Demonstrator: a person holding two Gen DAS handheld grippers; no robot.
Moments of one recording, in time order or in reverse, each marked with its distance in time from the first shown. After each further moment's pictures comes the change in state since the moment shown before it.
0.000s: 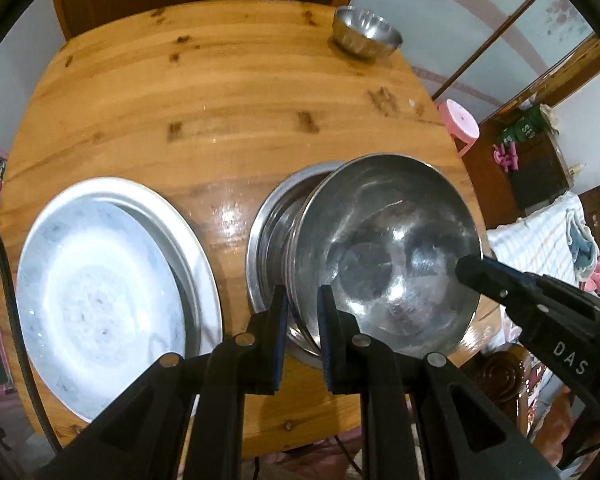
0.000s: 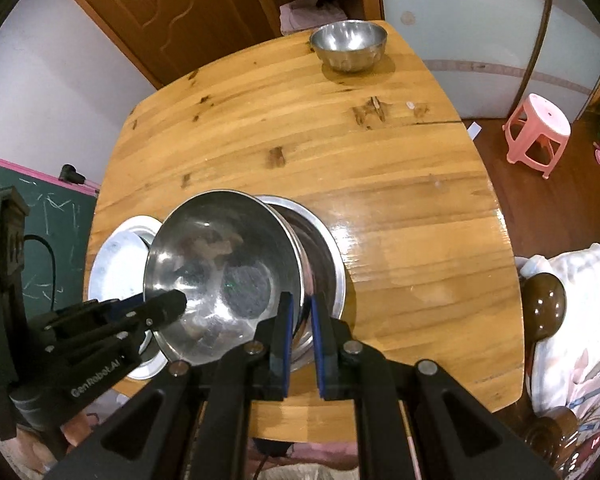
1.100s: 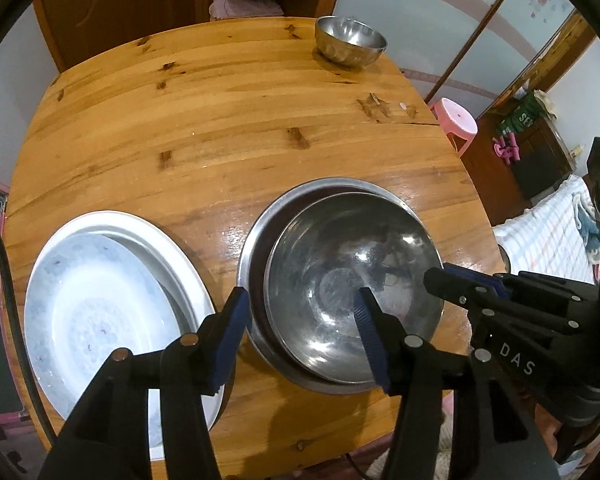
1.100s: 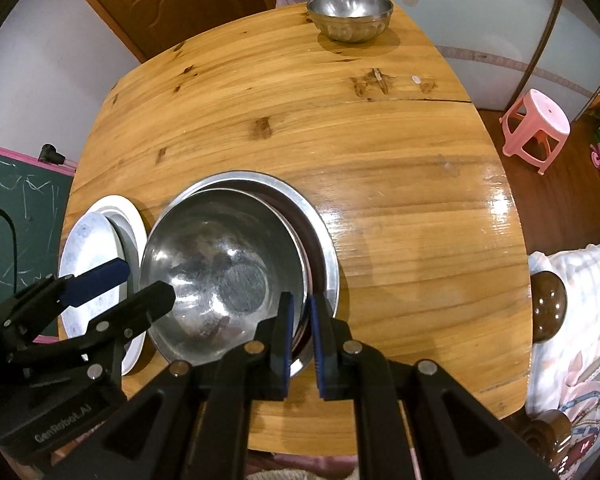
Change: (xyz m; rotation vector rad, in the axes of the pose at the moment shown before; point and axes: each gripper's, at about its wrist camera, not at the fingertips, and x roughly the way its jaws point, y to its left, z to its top) left arm 0.002 -0.015 0.006 0.088 -0.067 0.040; right arm 0.033 0.002 0.000 -0.023 0.060 -0.051
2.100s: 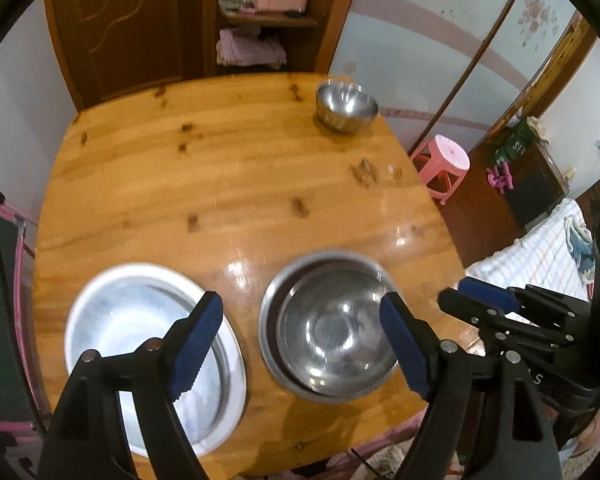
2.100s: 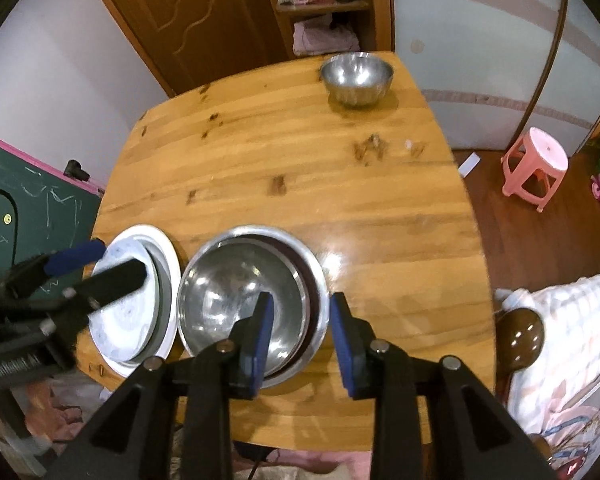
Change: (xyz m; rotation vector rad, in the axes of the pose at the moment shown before) left arm -0.077 0.005 0.033 -0.005 -0.131 -0.001; right arm -0.067 -0.006 0.014 -0.061 -0.135 0.025
